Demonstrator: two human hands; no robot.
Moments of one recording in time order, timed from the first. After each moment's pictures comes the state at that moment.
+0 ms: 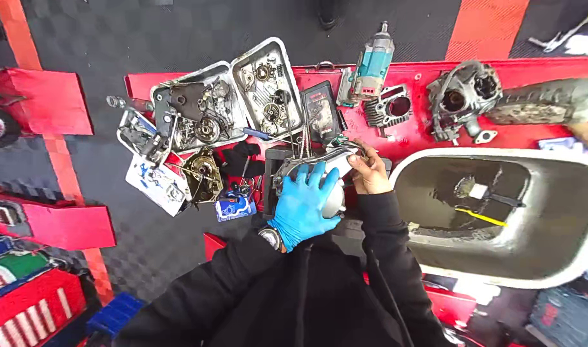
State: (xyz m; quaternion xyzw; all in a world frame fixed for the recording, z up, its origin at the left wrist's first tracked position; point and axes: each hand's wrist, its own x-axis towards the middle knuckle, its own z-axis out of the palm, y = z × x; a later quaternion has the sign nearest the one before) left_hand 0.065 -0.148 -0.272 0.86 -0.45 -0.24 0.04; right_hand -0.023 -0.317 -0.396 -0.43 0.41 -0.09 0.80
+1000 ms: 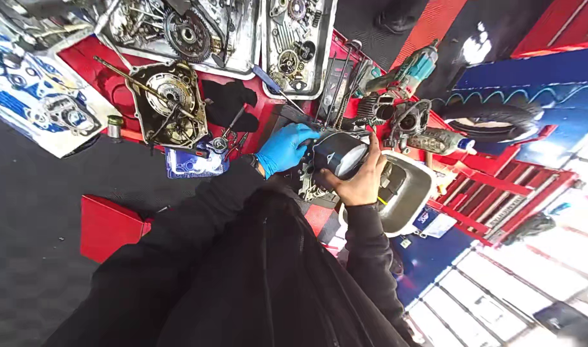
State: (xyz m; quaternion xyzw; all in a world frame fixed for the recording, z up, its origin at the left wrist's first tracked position) left_hand 0.135 -0.014 -0.384 0.73 -0.34 -0.33 0.50; right_hand 0.004 -0.187 -0.278 -0.92 0.36 0.11 0.12
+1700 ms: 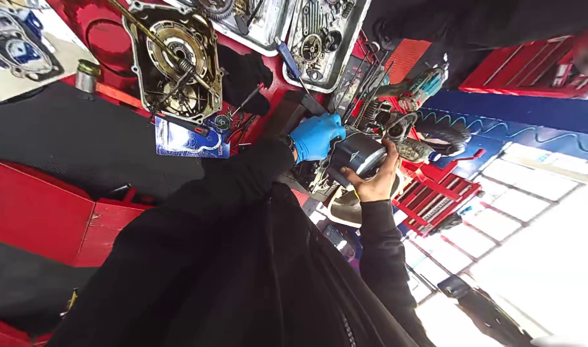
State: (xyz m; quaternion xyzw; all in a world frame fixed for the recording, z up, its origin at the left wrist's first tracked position) left_hand 0.146 -0.019 -0.391 0.70 -0.40 -0.34 0.48; right_hand 0.003 -0.191 -0.275 -0.94 0.28 0.12 0.11
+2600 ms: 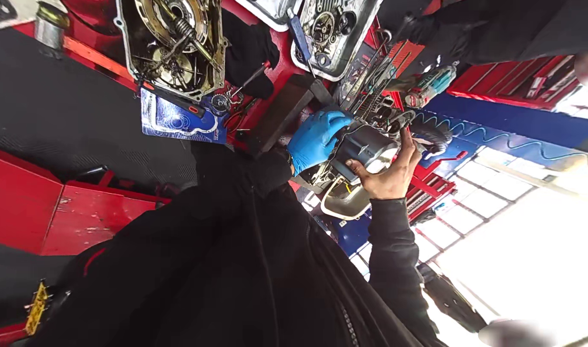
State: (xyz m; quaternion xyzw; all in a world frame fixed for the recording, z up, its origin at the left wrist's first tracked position) left_hand 0.084 -0.006 -0.402 0.73 -0.22 -0.21 0.61; right_hand 0.021 -0.178 -0.253 -0.97 0.22 0.13 -0.01
